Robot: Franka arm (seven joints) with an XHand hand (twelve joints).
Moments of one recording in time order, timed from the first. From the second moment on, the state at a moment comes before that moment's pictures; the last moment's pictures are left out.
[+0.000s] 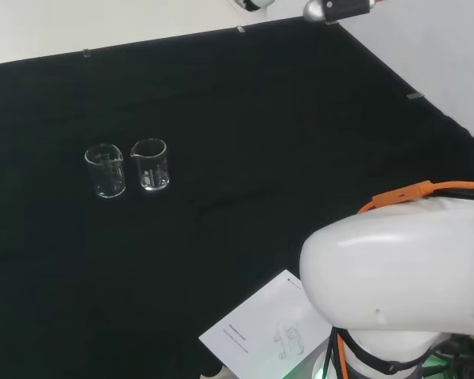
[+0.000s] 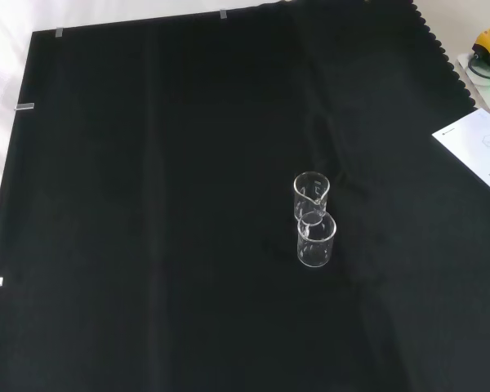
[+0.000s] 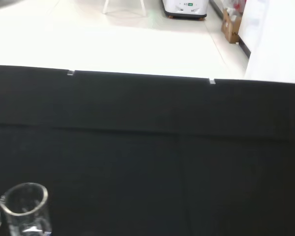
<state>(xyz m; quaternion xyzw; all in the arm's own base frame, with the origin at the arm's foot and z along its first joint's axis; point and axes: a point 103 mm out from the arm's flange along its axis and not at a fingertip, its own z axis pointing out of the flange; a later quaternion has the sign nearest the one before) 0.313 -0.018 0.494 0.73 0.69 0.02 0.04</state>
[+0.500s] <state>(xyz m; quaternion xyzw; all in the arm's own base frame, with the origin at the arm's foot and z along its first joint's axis) 0.335 -0.109 0.488 0.69 0.72 -0.01 0.04</state>
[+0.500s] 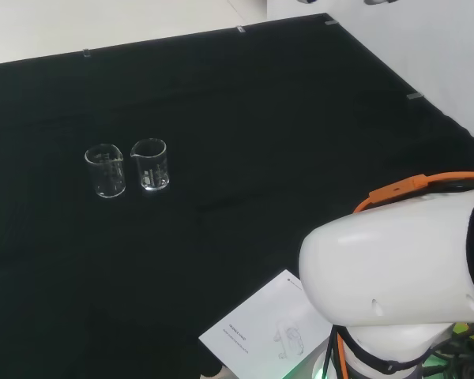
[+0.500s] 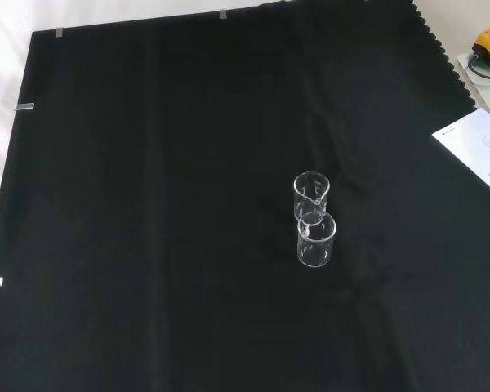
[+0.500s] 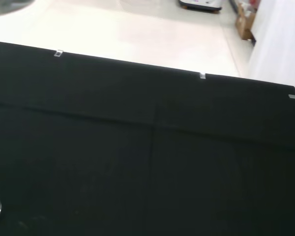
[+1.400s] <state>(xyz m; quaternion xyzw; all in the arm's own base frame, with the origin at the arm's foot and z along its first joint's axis) 0.378 -0.126 0.433 0.67 0.74 0.06 0.06</state>
